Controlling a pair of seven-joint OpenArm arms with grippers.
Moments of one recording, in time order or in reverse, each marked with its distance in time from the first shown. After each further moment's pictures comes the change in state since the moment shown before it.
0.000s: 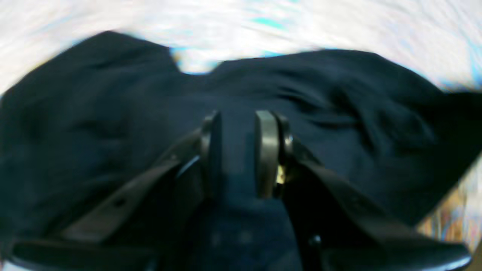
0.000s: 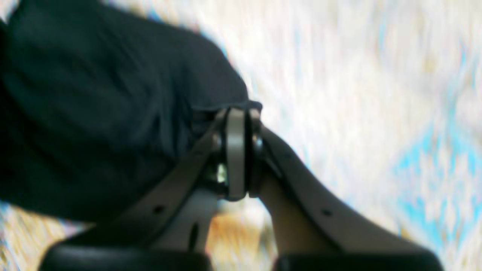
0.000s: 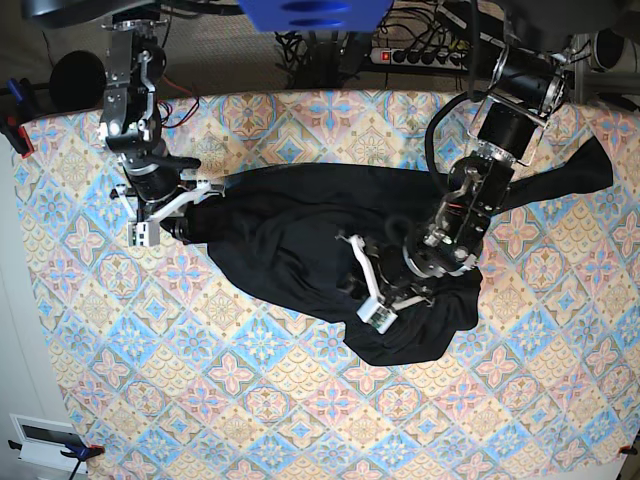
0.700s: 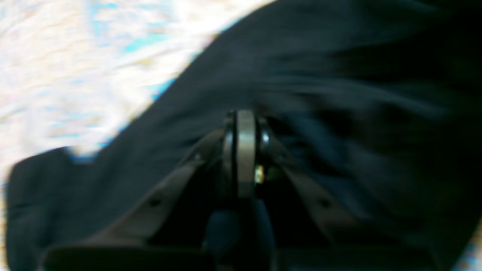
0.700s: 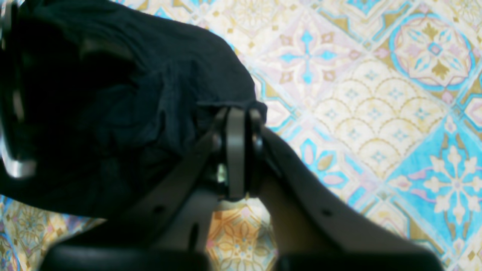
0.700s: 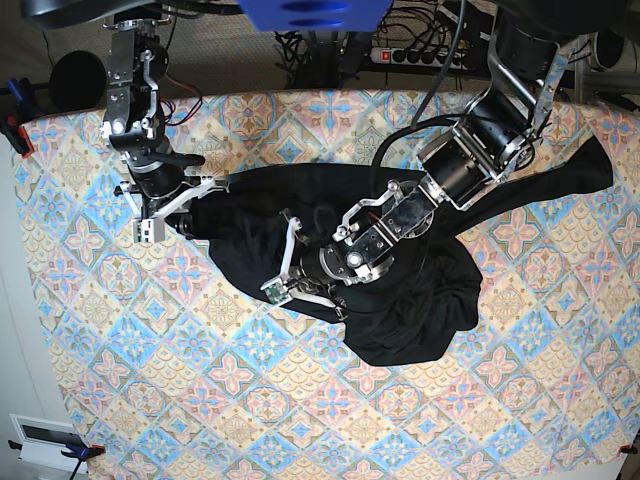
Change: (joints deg) left arm -14.2 10.4 23.7 -19.4 15.6 0.0 -8.9; right arm -0.8 0.0 -0.4 -0.2 -0.1 -0.1 -0.9
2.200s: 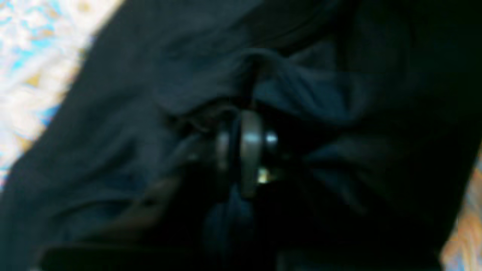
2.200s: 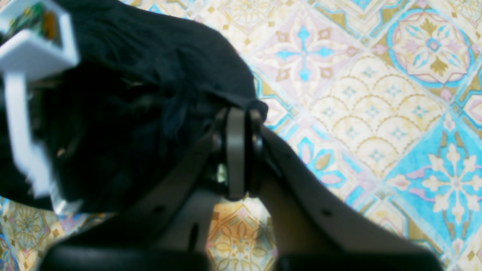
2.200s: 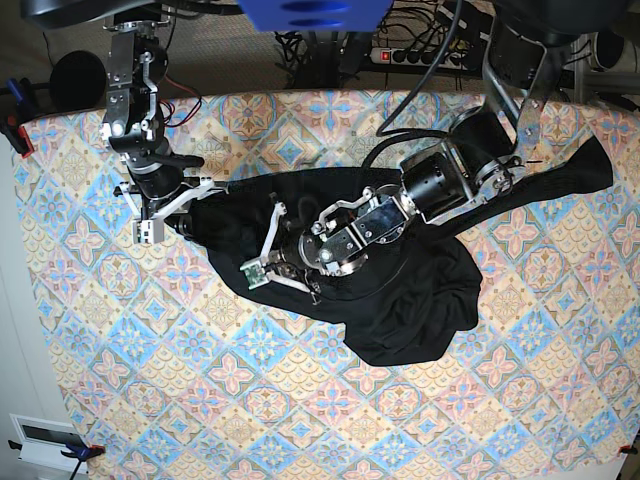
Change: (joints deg) left arm -4.9 5.6 13.4 -12.5 -8.9 0.0 -6.8; right arm 0.5 0.1 0.1 -0.7 0.0 0.0 -0.2
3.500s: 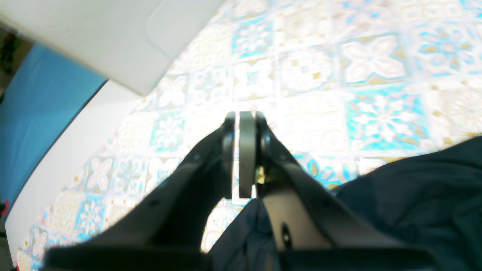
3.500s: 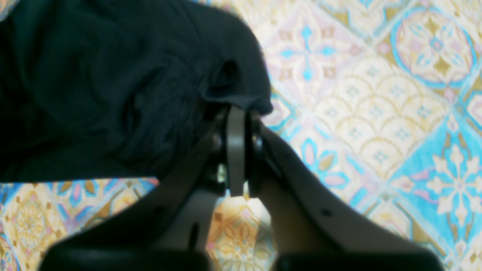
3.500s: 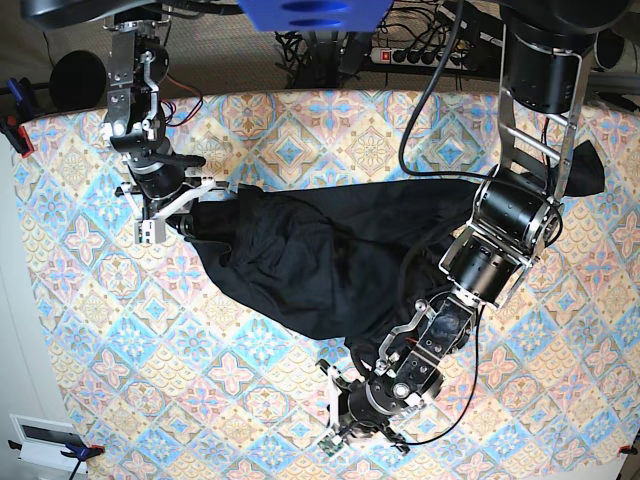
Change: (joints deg) left arm -15.5 -4.8 -22.6 -1.0 9.0 -0.1 0.0; right arm 0.3 0.0 -0.3 0.0 0.0 0.1 0.4
